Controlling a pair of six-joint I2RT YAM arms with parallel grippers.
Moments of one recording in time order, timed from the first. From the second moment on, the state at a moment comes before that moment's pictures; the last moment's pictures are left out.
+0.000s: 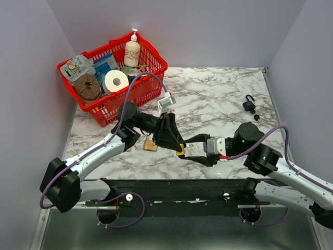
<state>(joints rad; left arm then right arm) -0.66 1.23 0.84 0.72 1.31 -1.15 0.96 0.79 0.82 -0.03 -0.66 -0.52</state>
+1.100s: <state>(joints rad) -0.64 1.23 0.84 0.59 1.20 -1.10 0.97 0.80 0.82 -0.05 -0.46 -0.41</state>
